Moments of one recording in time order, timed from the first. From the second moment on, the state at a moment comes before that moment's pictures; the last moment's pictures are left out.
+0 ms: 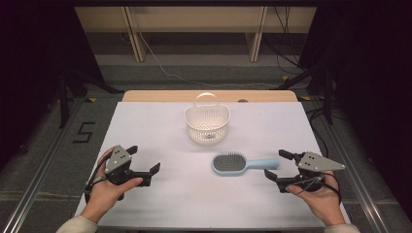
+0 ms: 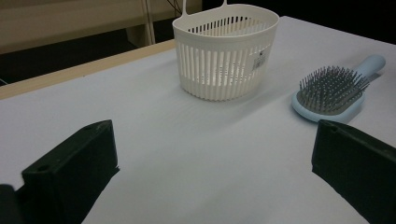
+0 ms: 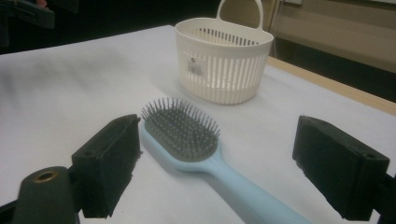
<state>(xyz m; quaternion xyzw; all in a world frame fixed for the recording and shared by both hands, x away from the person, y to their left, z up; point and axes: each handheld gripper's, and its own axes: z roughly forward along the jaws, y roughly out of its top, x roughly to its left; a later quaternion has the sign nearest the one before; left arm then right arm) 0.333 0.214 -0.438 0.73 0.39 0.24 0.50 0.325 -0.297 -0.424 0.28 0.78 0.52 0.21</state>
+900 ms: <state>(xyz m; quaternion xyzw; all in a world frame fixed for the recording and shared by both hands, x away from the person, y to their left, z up) 0.332 0.213 -0.442 0.75 0.39 0.23 0.49 0.355 -0.307 -0.423 0.32 0.80 0.44 0.25</state>
